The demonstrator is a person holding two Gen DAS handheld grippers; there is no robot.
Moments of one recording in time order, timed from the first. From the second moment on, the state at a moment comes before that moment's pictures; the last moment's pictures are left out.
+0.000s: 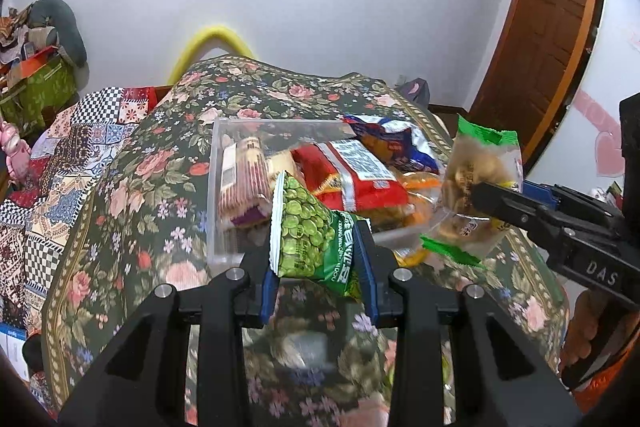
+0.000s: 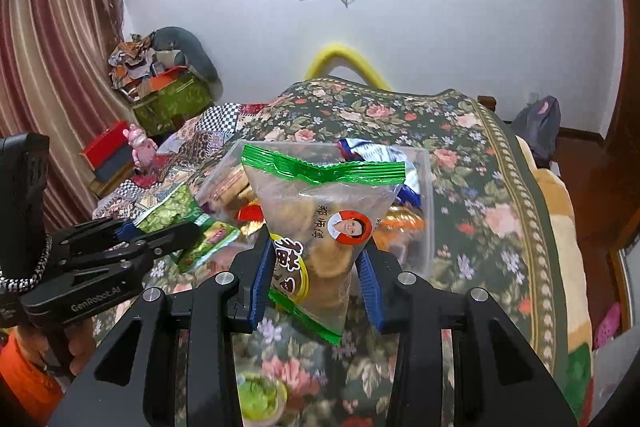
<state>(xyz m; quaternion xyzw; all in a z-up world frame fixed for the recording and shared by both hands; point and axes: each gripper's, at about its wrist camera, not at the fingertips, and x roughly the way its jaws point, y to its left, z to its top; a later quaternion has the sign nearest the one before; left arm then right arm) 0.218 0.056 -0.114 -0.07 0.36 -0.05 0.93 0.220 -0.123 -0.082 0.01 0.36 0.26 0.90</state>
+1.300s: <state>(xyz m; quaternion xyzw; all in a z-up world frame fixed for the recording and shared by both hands) 0.228 0.073 -0.129 -0.04 0.38 -0.02 0.92 0.244 -0.091 -0.097 -0.03 0.38 0.27 0.88</state>
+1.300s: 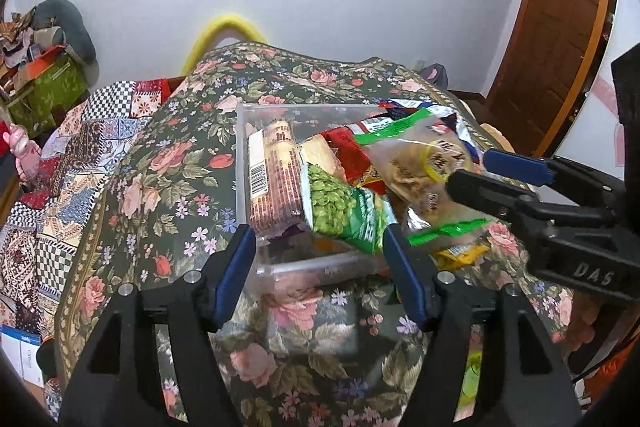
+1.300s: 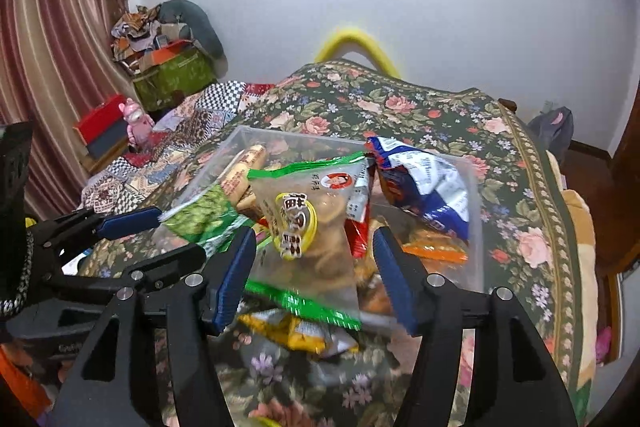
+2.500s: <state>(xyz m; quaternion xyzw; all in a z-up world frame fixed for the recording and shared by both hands) 0.186 0.068 -0.180 -0.05 0.43 -0.05 0.90 0.230 -0.082 -0.165 -0.01 0.46 0.28 0.84</state>
